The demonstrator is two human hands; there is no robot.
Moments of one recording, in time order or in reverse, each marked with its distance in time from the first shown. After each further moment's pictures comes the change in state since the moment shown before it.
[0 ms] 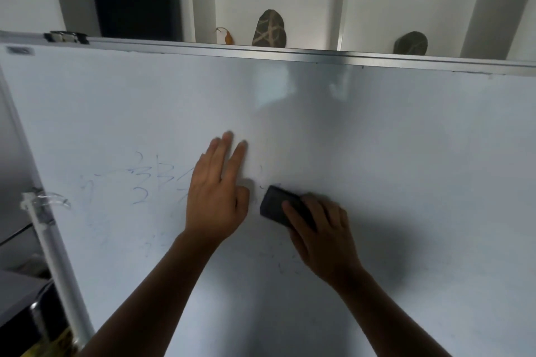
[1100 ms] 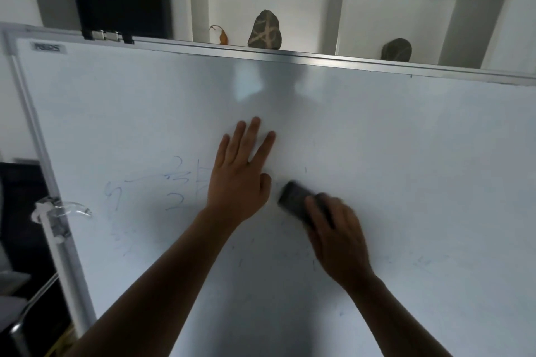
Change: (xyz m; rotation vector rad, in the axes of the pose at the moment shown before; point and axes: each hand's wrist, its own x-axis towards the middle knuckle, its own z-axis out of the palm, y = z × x) left_hand 0.024 -0.068 -0.015 0.056 -0.102 0.128; right_hand 0.017 -0.063 0.022 -0.057 -0.067 0.156
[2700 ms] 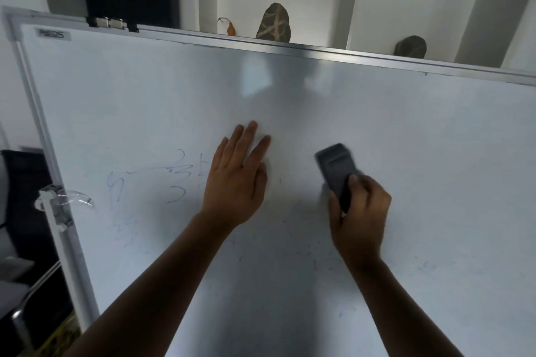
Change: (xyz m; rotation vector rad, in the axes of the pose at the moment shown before) left_hand -0.005 -0.008 0.018 -0.164 0.143 -0.024; right_hand 0.036 0.022 0.003 0.020 0.226 0.225
